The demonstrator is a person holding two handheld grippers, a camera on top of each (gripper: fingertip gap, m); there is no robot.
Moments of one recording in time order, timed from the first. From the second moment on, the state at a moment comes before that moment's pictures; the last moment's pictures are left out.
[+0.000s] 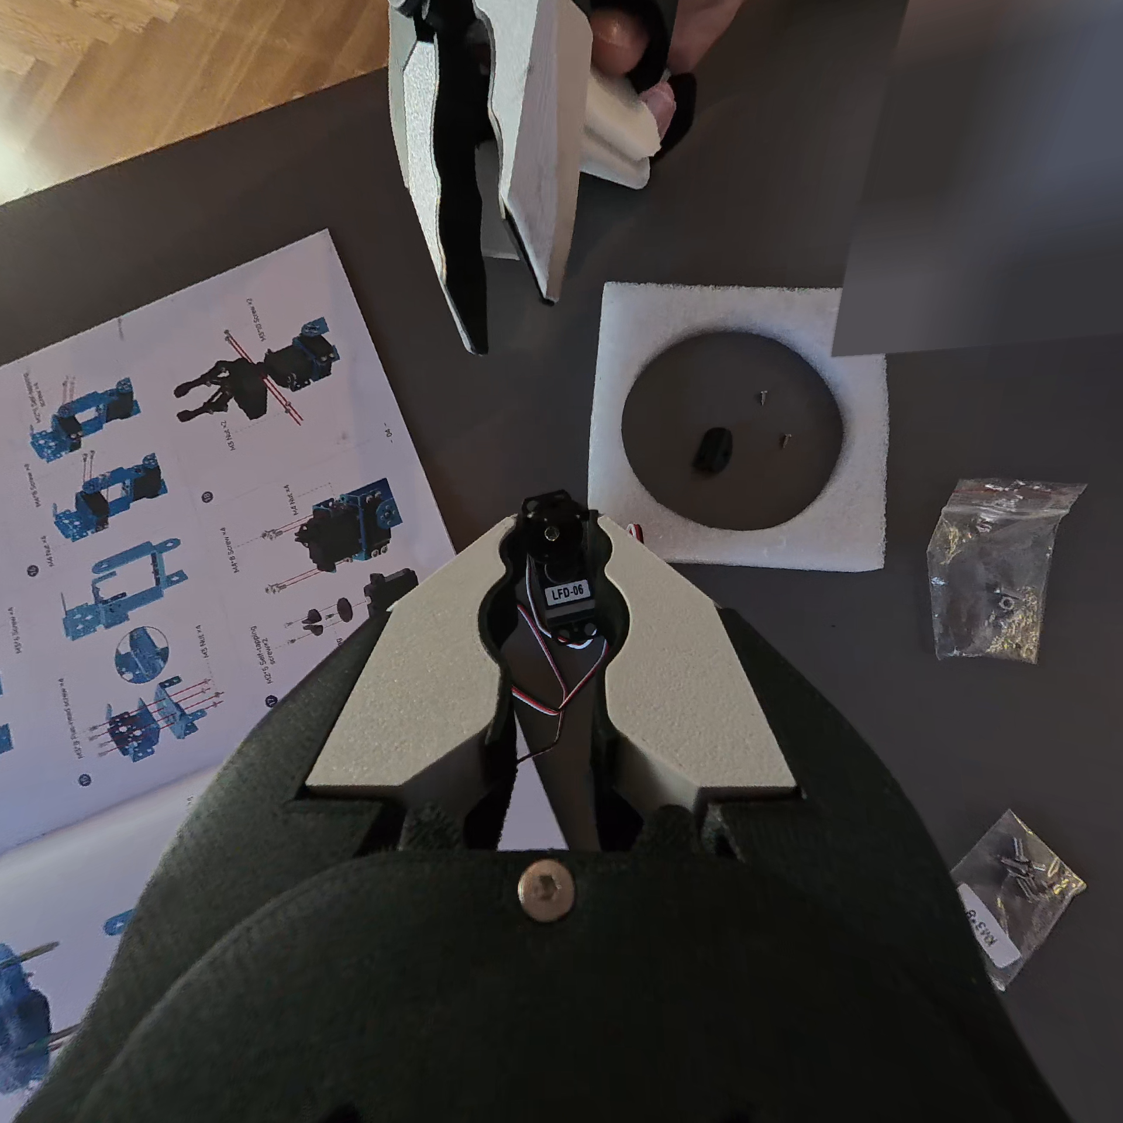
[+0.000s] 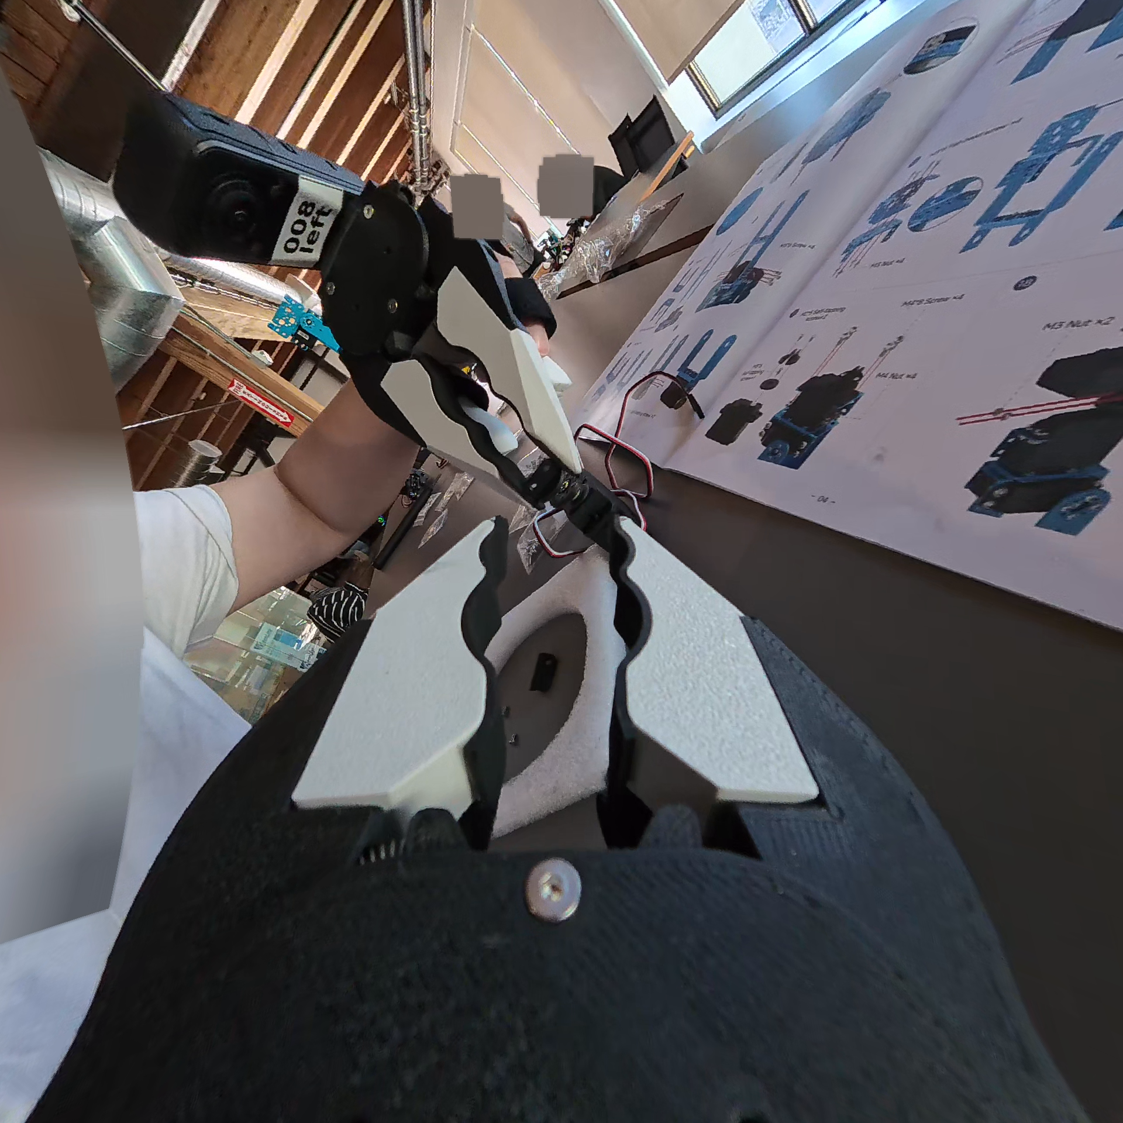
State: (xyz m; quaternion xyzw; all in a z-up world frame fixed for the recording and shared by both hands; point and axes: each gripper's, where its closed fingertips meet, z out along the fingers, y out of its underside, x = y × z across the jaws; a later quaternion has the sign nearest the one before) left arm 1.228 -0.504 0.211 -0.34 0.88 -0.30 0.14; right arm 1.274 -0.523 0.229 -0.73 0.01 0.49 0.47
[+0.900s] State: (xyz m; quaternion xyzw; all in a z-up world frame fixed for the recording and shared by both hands) left arm 1.228 -0.496 0.211 -0.34 0.89 -0.27 0.15; right arm 1.274 -0.525 0.229 -0.73 0.01 0.50 0.46
